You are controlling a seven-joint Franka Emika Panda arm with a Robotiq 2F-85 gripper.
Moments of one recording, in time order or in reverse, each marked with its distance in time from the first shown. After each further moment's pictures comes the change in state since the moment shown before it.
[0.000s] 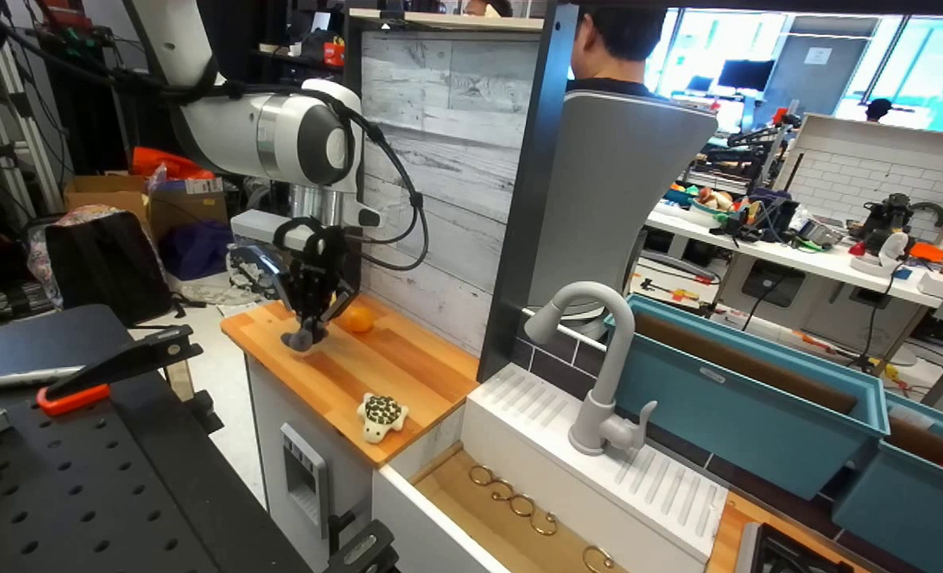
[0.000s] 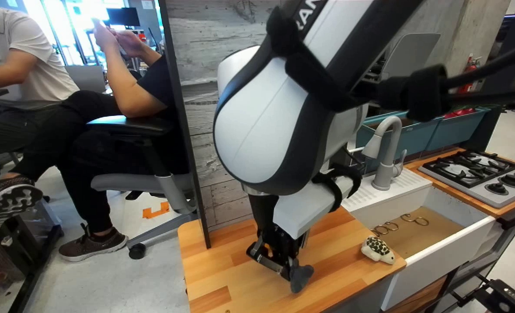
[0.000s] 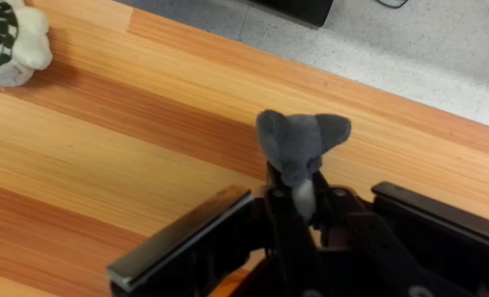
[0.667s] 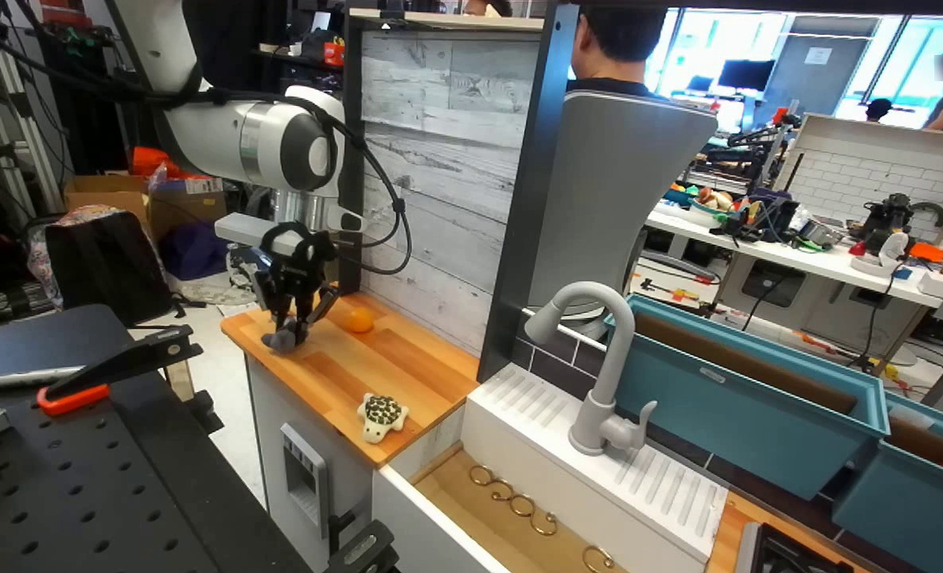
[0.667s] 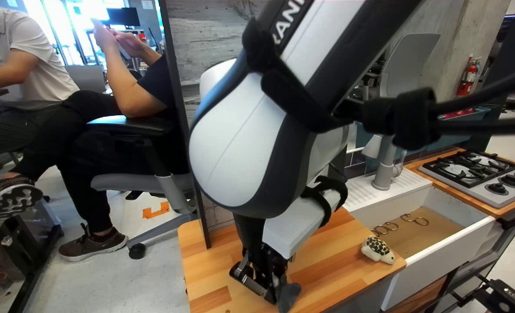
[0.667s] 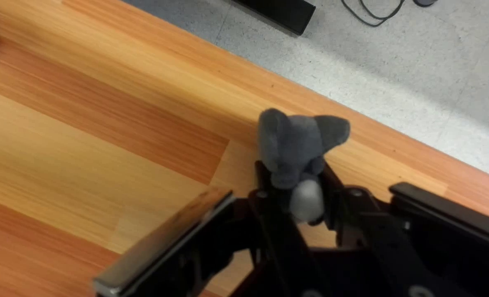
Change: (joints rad) arm 0.008 0.038 0.043 0.030 0.000 0.000 -0.082
